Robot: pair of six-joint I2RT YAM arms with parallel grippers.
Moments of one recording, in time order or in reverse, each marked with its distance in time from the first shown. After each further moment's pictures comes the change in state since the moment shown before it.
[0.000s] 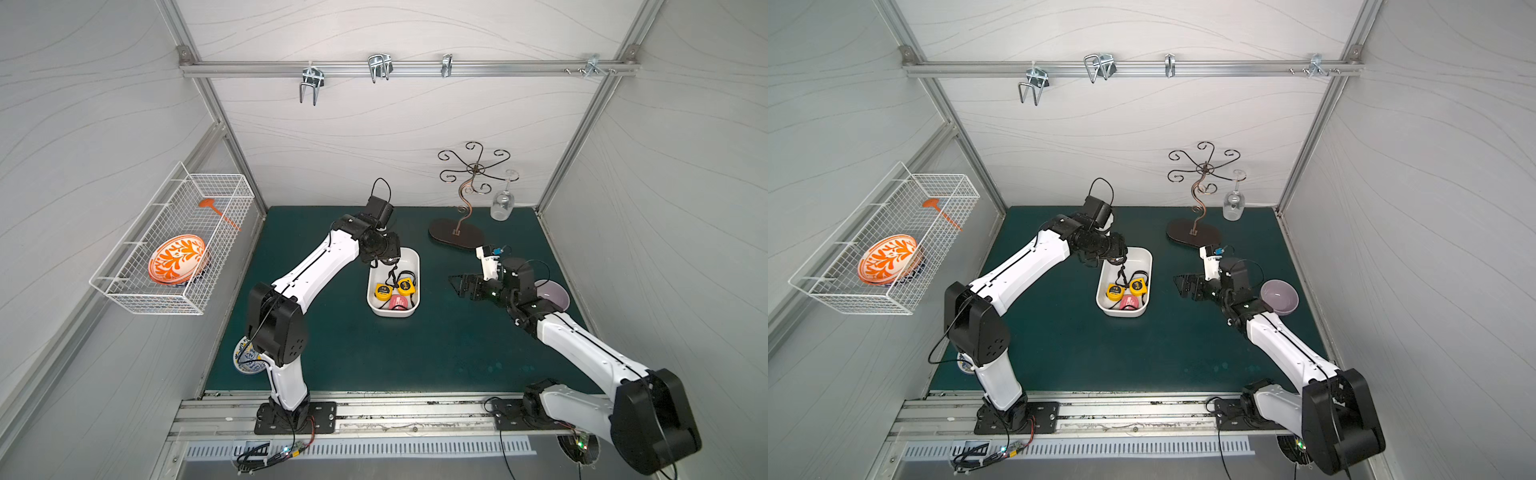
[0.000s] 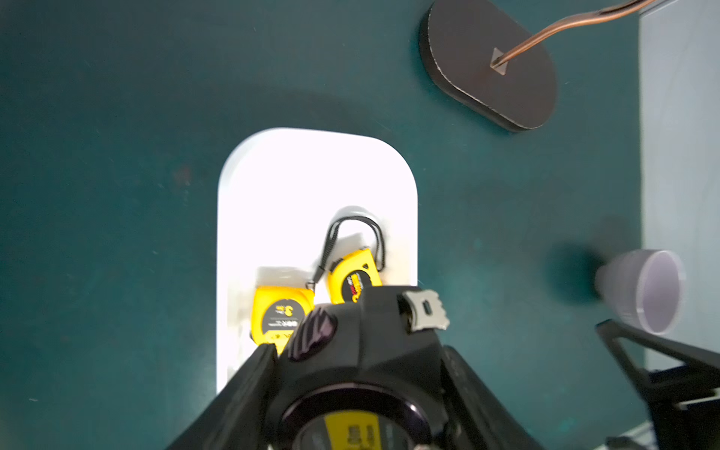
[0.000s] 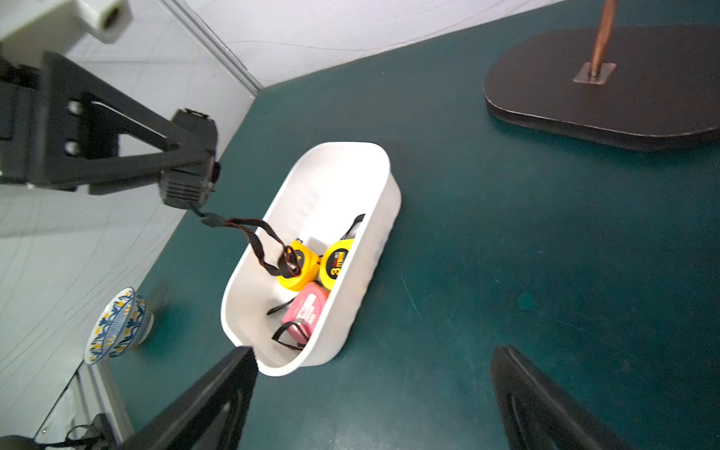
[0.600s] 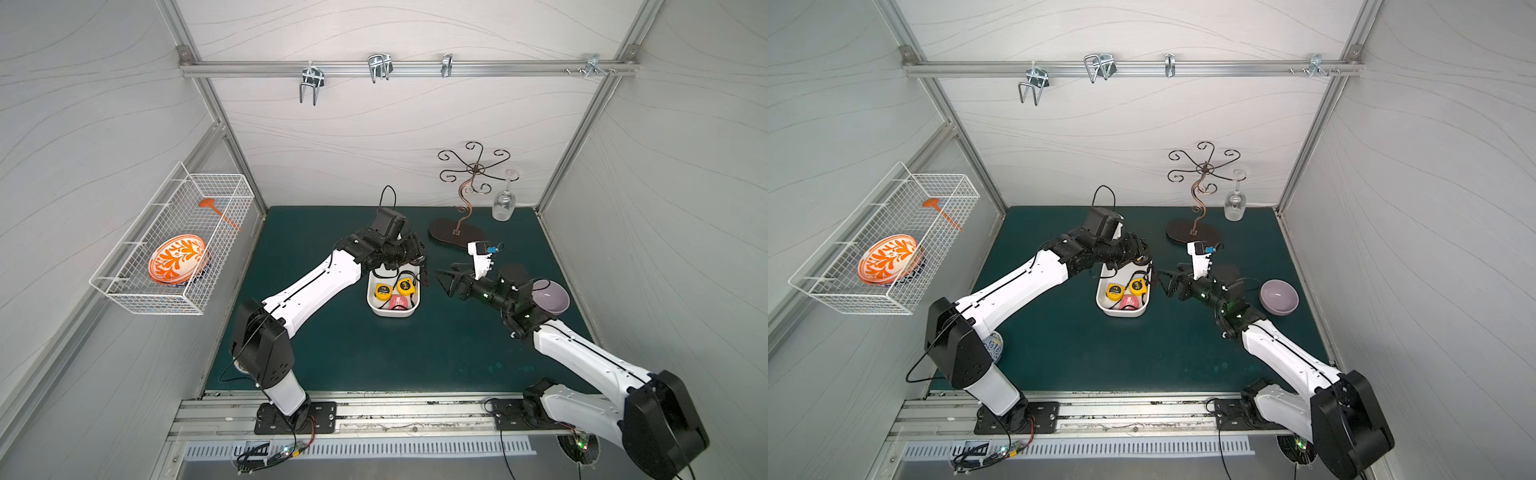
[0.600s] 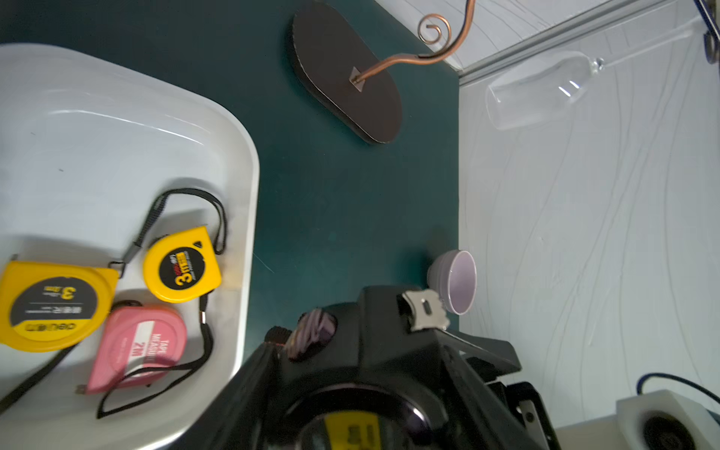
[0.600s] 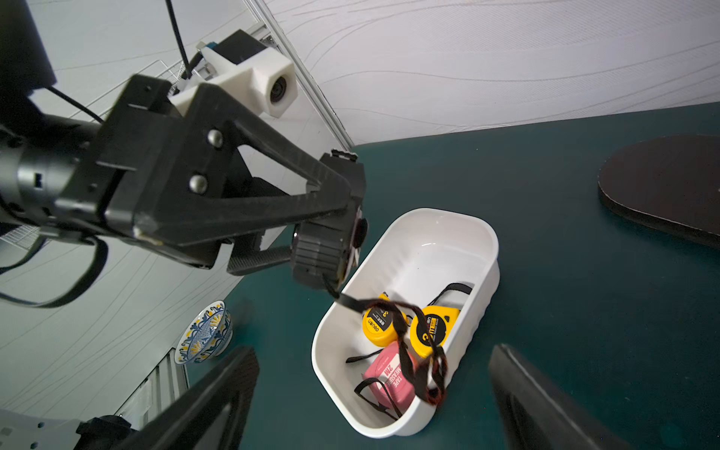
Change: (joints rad) left arm -0.153 -0.094 -0.115 0.302 0.075 -0.340; right arm 0.117 -0.007 -0.031 0.286 -0.016 0.080
